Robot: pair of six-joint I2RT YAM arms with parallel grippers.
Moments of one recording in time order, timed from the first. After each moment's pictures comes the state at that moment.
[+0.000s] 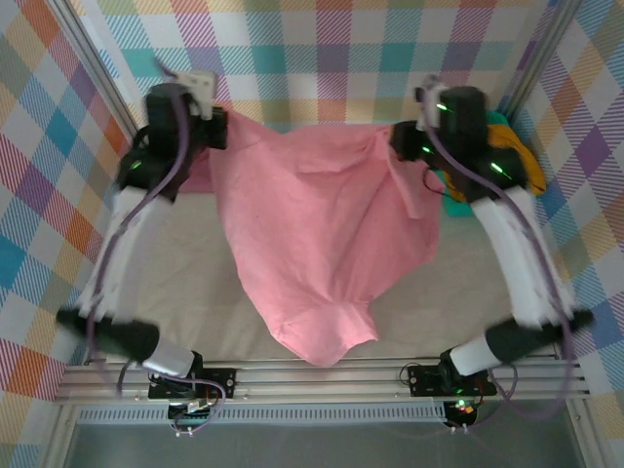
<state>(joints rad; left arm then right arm) -0.26 1.57 1.88 -0.67 -0.15 0.07 0.37 1.56 1.96 -0.93 0.01 0.24</state>
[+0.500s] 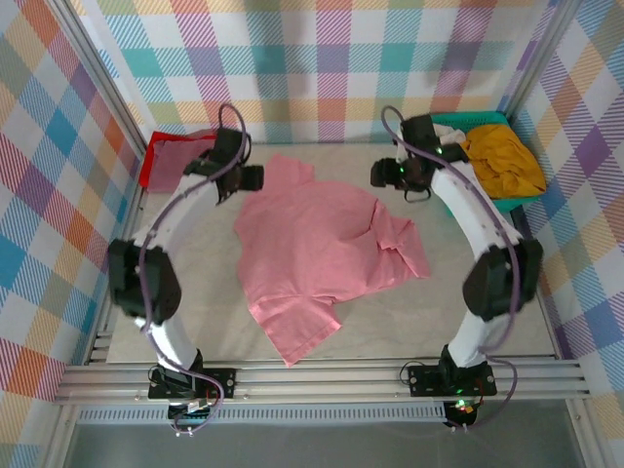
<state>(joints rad) -0.31 1.71 1.50 -0.65 -0.17 -0.19 0.28 1.69 1.64 -0.91 -0.08 0.30</state>
